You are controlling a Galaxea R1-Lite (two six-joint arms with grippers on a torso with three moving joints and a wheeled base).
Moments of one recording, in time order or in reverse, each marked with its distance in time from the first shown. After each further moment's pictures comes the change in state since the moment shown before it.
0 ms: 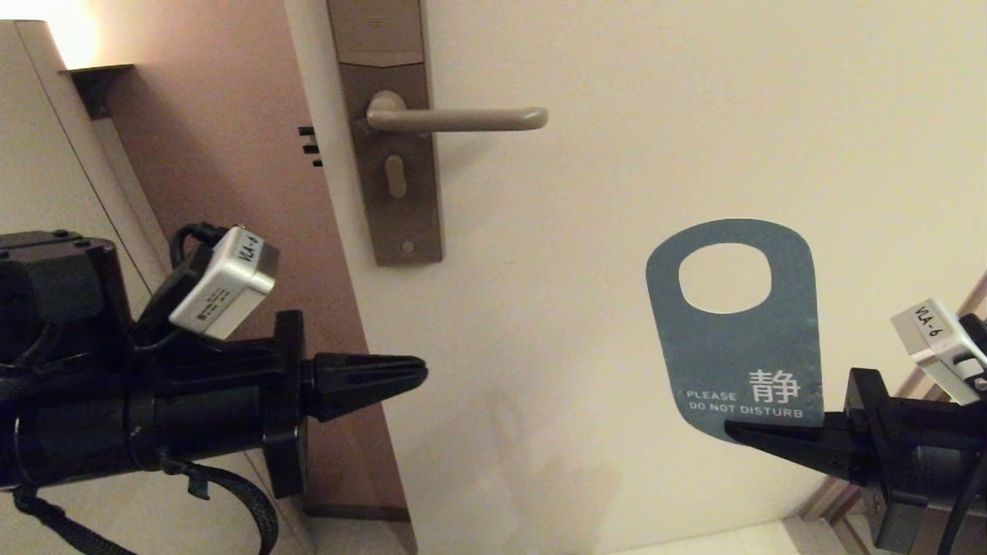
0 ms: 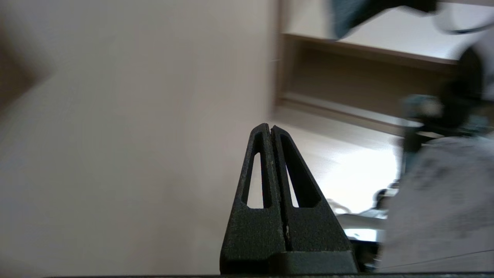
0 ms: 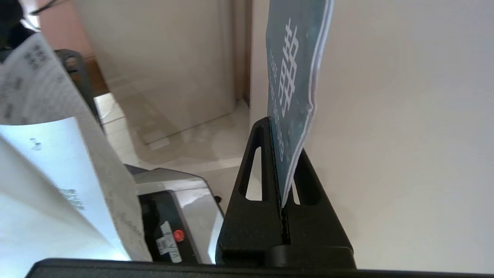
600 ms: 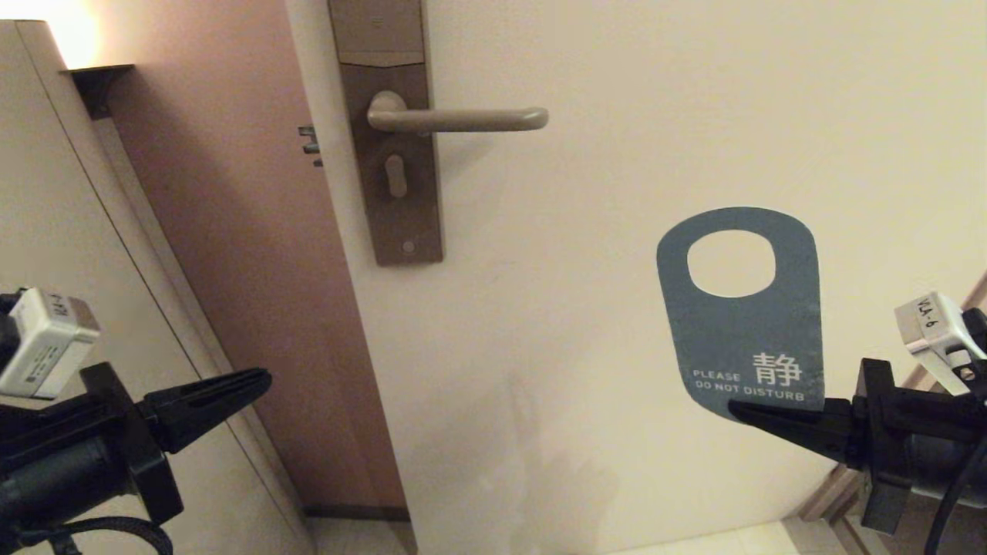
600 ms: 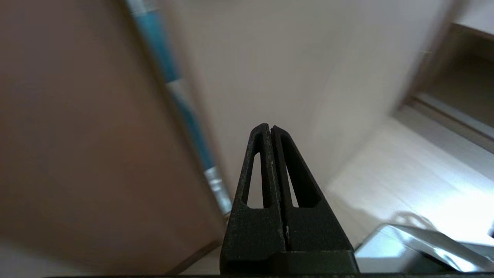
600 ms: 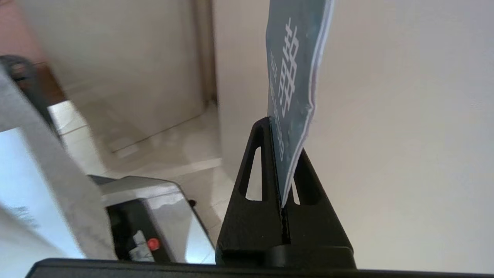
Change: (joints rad) left arm 0.286 -0.273 0.252 0.000 0.250 -0.015; right arm -0.002 -0.004 0.023 -0.063 -0.113 0.010
